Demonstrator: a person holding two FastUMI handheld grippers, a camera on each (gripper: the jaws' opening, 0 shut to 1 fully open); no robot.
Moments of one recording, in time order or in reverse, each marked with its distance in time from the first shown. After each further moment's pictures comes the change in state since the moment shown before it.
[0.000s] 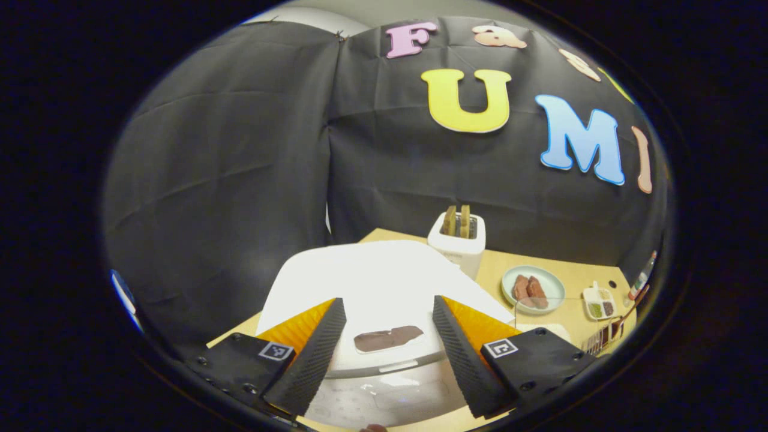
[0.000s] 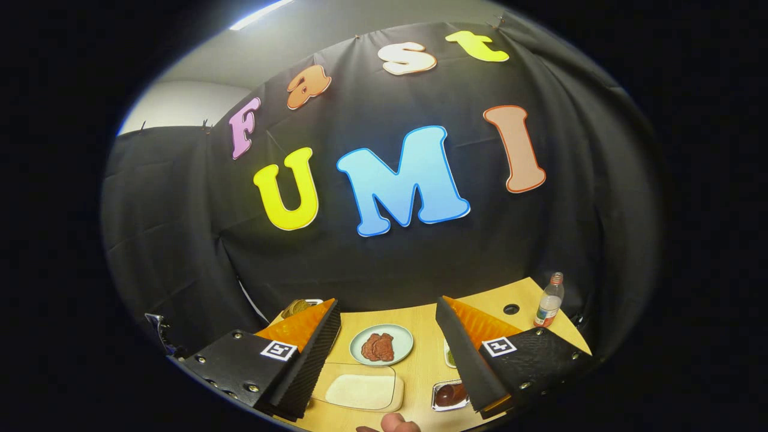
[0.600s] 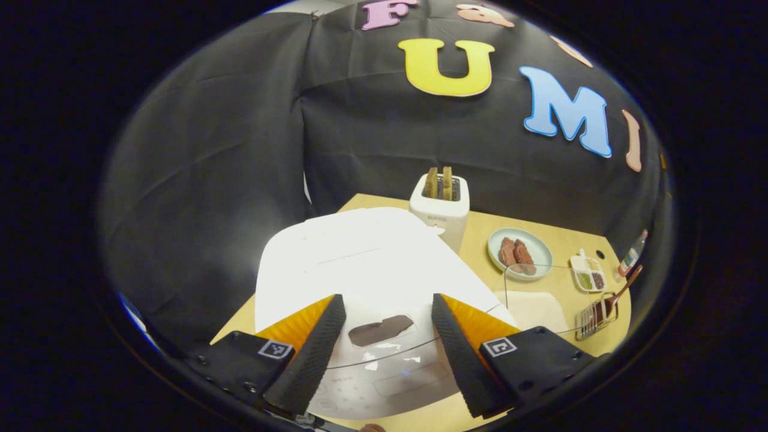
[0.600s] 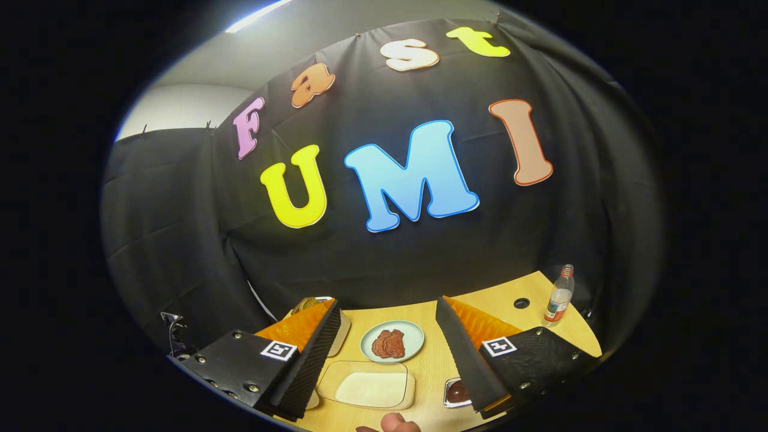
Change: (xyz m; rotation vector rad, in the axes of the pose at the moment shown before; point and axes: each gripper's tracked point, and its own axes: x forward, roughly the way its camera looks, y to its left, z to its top) left arm -0.004 -0.010 0.000 0.040 0.139 -0.096; right arm -0.002 0.012 -0.005 0.002 0.008 0.034
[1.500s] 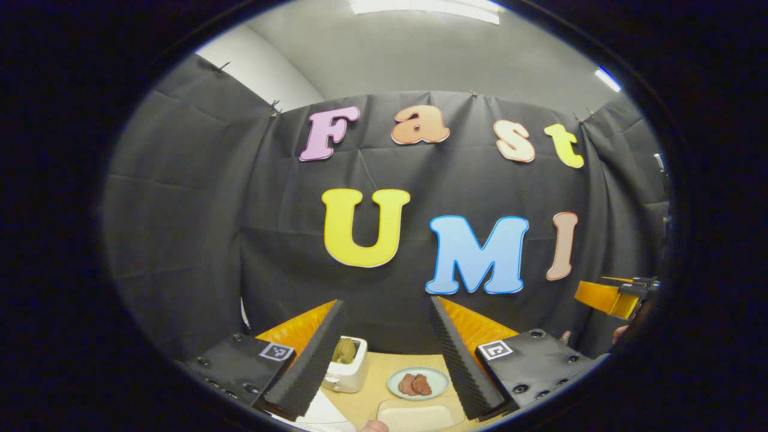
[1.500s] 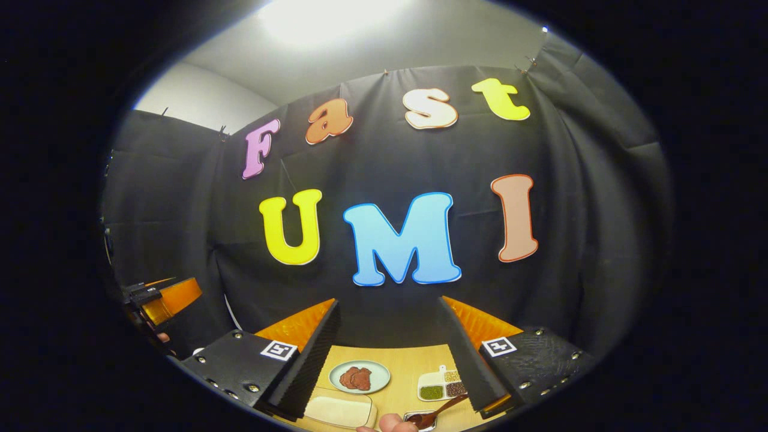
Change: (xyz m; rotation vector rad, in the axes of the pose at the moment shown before) left arm -0.182 -0.181 0.292 0.032 -0.646 -0.293; right arm -0.026 0.002 0.111 -0.160 -0.237 -0.075
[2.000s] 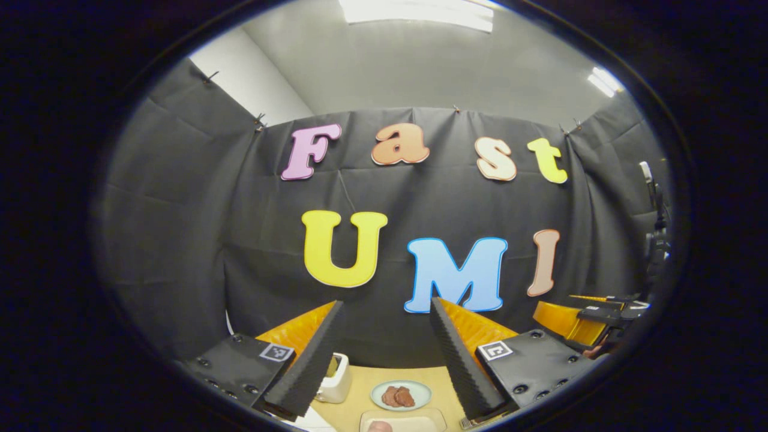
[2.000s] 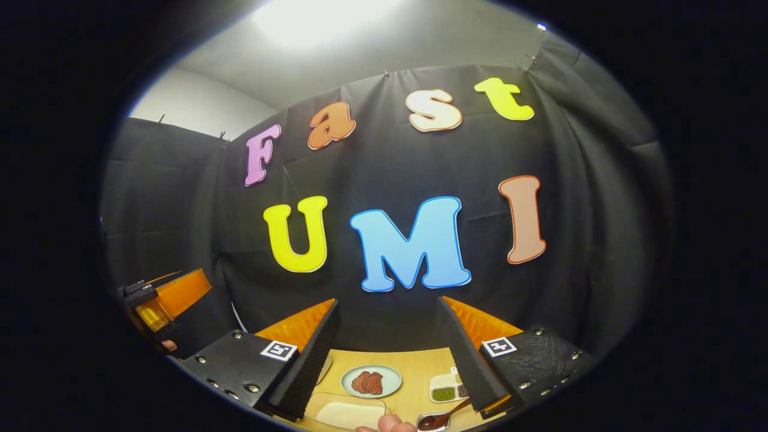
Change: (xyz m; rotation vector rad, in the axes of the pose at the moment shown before) left arm 0.000 -0.019 0.028 -0.005 -0.051 -0.048; right arm 0.012 0.018 0.003 0.027 0.015 0.027
